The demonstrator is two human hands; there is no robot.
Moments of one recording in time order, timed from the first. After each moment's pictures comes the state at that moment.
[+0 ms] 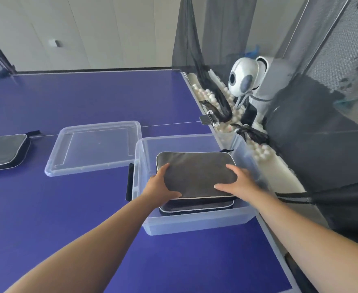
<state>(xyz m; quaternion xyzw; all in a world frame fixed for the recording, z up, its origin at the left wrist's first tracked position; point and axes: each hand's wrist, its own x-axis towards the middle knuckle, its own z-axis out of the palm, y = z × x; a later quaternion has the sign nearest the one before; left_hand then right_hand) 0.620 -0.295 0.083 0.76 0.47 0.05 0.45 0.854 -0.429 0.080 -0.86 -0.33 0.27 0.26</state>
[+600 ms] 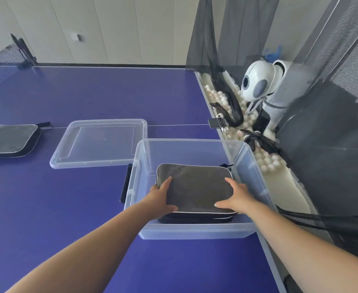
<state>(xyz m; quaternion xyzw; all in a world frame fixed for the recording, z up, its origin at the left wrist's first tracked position) 0.633 -0.295 0.052 0.80 0.47 -0.11 0.35 0.880 -0.412 0.052 -0.86 -0.36 0.34 0.13</state>
